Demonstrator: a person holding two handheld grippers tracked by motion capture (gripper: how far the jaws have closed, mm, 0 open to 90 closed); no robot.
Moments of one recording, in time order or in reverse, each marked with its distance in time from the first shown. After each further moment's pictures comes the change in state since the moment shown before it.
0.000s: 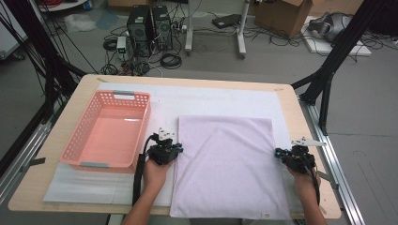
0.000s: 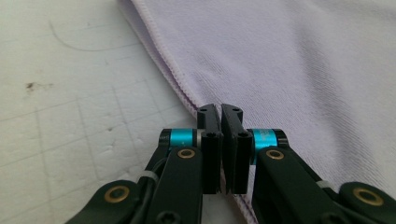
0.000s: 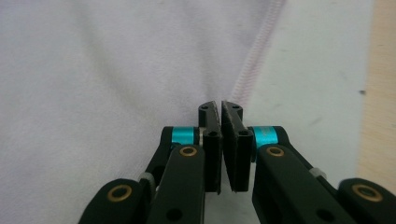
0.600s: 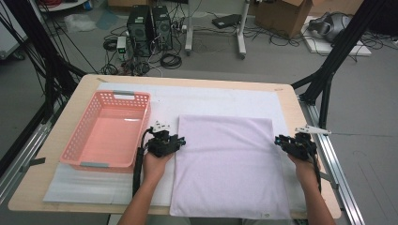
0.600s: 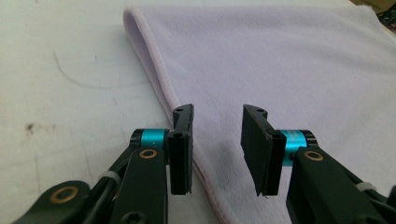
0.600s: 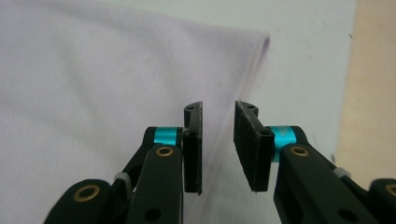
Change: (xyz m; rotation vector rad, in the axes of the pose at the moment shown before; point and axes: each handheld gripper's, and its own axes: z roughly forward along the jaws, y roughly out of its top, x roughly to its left) left arm 0.020 0.015 0.014 -0.088 -0.104 -0.070; right arm -0.023 0.032 0.015 -0.081 0.061 0.007
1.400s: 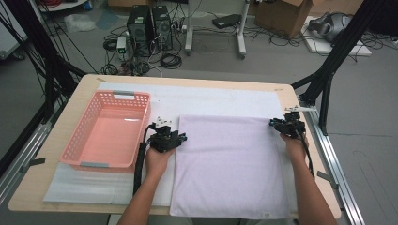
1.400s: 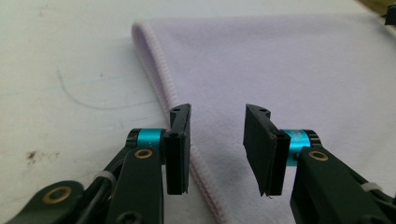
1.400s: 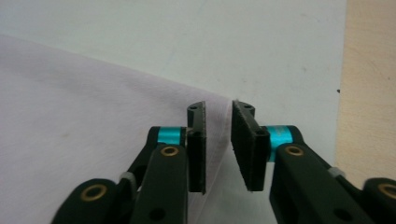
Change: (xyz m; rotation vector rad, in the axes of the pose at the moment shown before) left arm 0.003 0.006 0.008 -0.015 0.000 0.000; right arm -0.028 0.043 0.058 0.040 -0.062 0.022
